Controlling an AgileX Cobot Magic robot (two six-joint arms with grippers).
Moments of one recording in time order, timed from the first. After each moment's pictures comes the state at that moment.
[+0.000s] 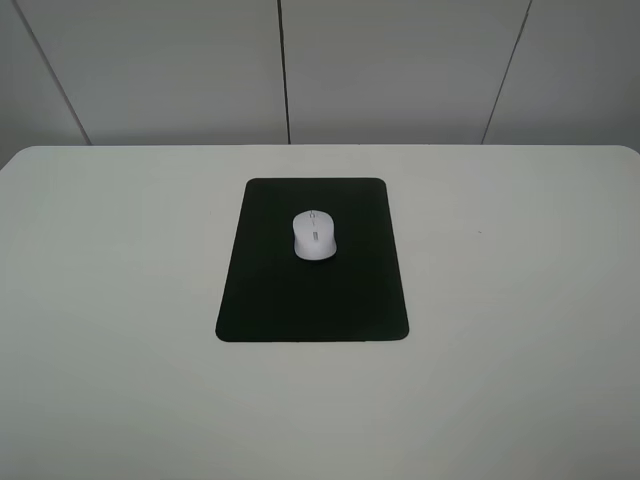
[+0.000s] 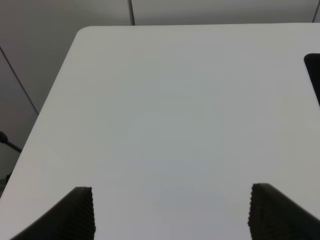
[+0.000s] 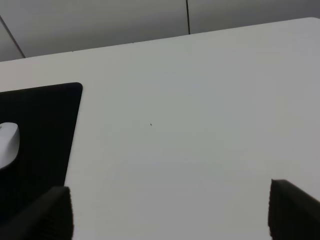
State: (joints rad) left arm -0.01 -0.01 -0.51 0.04 1.08 -0.05; right arm 0.12 0.18 -0.55 -0.16 0.97 0.30
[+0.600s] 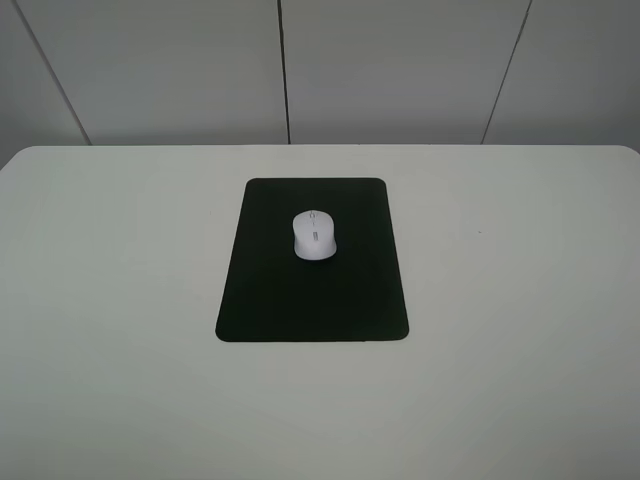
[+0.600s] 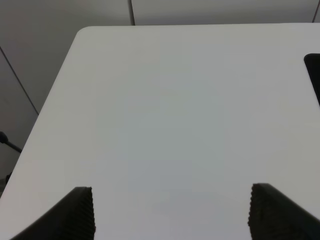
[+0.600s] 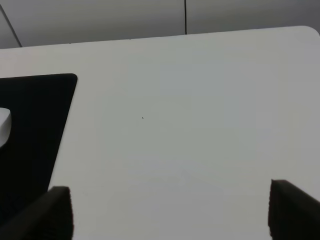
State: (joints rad) left arm -0.01 -0.01 -0.51 0.04 1.08 -0.05; right arm 0.12 0.05 -0.54 -0.16 1.06 0.22
